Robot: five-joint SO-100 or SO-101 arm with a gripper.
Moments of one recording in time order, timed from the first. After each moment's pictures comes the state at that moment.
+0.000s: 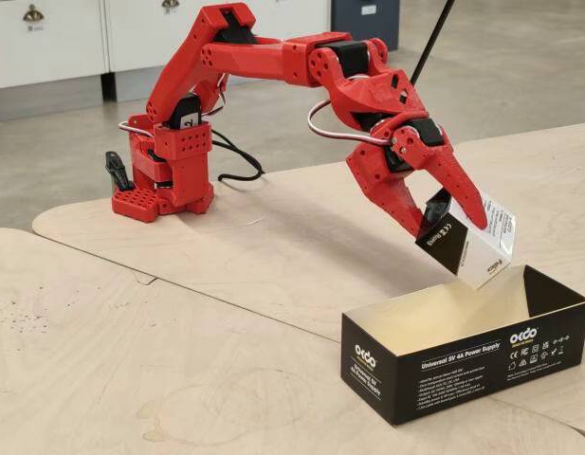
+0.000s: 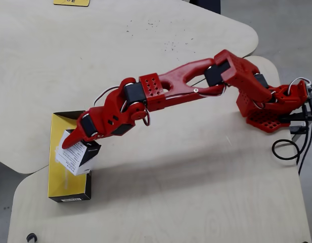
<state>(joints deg) -15.9 48.3 42.4 50.4 -17.2</state>
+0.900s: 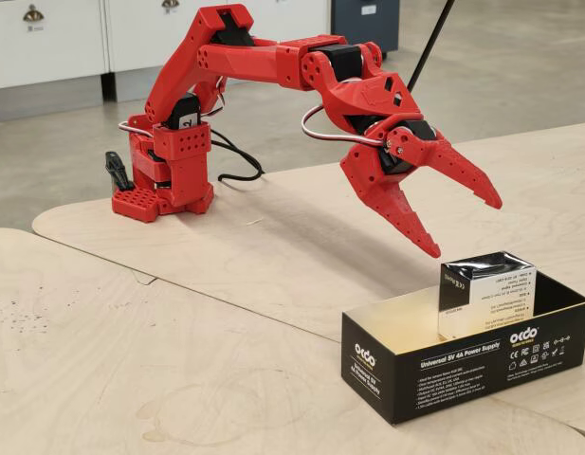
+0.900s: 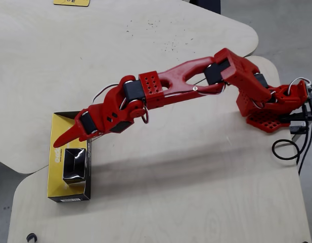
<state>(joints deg) -14.9 49.7 44.9 49.7 -22.1</state>
